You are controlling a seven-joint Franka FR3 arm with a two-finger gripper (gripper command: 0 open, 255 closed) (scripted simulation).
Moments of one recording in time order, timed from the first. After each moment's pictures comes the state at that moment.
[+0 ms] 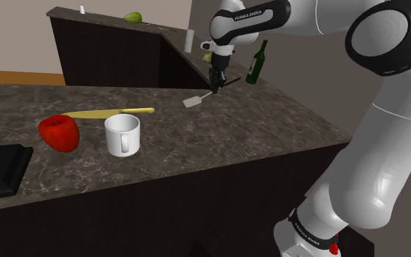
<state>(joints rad) 0.09 0.15 -0.31 -1.82 -0.02 1.94 -1.34</state>
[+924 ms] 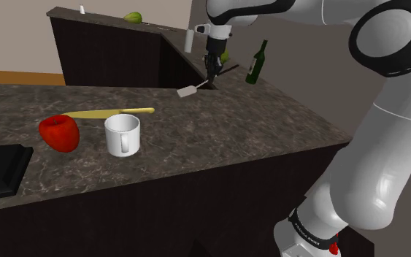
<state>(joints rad) 0.12 0.14 -0.29 -1.68 -0.03 1.80 -1.28</state>
